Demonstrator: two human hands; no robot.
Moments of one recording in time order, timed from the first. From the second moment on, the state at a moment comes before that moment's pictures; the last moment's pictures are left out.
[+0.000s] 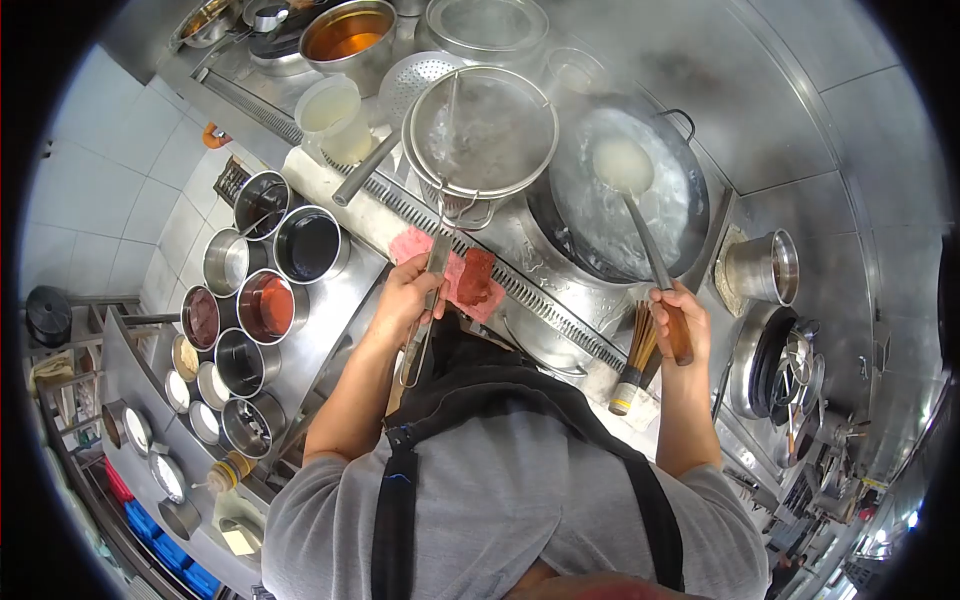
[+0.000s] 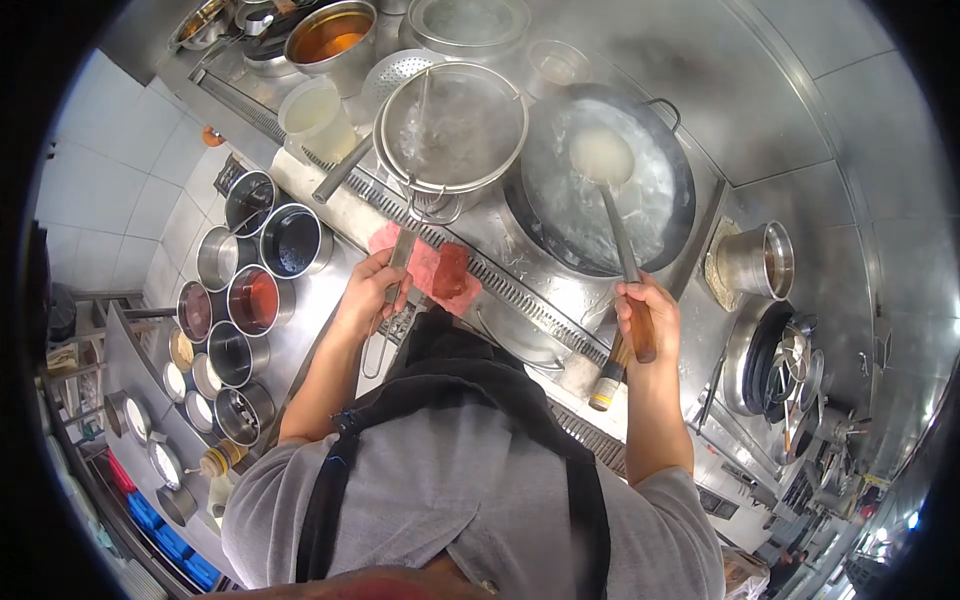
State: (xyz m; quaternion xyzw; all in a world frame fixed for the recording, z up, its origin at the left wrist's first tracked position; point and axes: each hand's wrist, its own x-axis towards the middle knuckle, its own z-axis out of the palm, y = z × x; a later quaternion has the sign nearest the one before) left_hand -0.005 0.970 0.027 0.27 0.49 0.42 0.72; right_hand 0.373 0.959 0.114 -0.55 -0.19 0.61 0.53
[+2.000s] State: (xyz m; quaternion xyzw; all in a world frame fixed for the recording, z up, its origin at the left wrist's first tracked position) left_hand -0.017 0.964 0.020 0.30 0.50 0.42 0.70; right_hand 0.373 0.945 0.138 -0.51 -0.20 0.62 0.56
